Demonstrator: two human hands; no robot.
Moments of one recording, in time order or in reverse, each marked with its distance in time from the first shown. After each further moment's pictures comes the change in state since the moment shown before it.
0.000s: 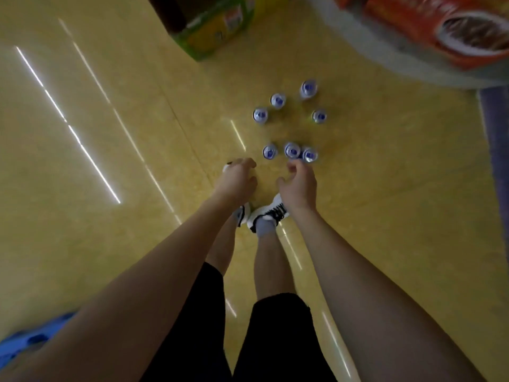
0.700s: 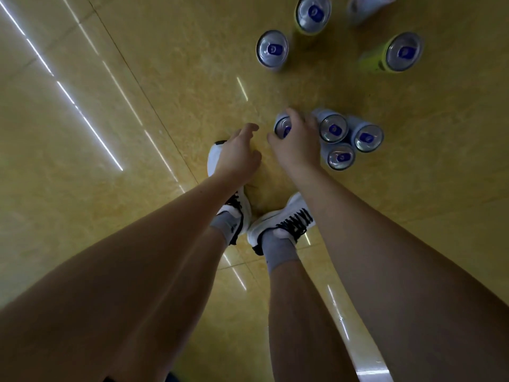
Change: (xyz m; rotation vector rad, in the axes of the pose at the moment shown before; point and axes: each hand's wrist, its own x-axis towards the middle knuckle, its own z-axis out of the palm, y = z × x) left_hand 0.221 -0.131 0.178 -0.154 0.073 -0.150; right_hand 0.231 0.106 0.174 -0.161 -0.098 -0.078
